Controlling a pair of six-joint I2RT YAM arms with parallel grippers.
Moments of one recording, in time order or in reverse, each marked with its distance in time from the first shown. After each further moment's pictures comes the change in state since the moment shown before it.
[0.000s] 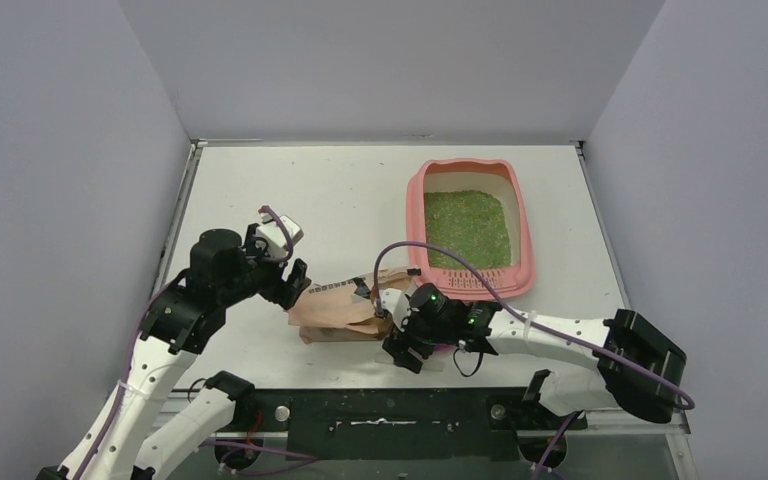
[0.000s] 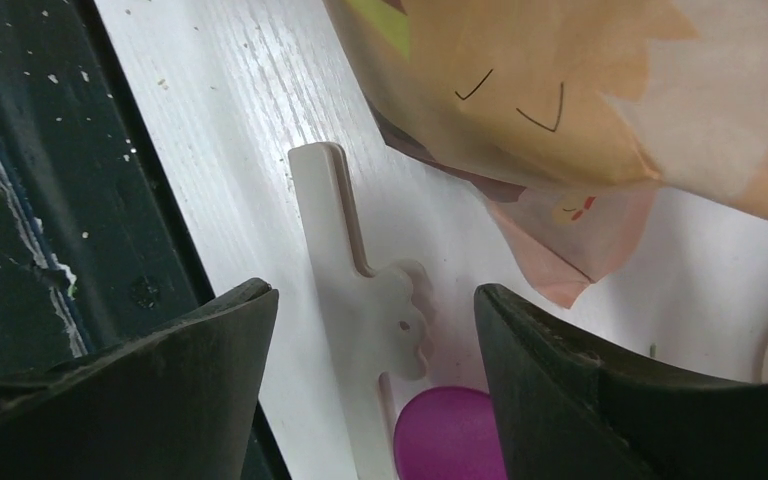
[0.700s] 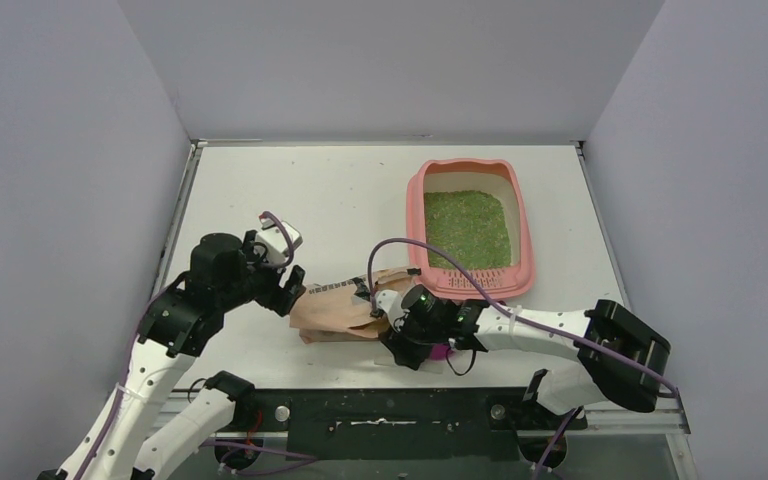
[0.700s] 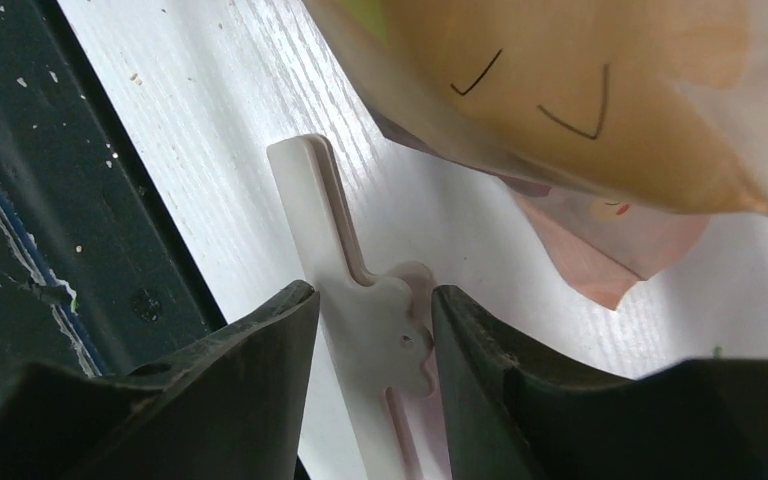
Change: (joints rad) left arm 0.000 -0.009 0.000 -0.078 -0.030 0.018; right arm 0.010 0.100 0.036 -0.032 0.006 0.069
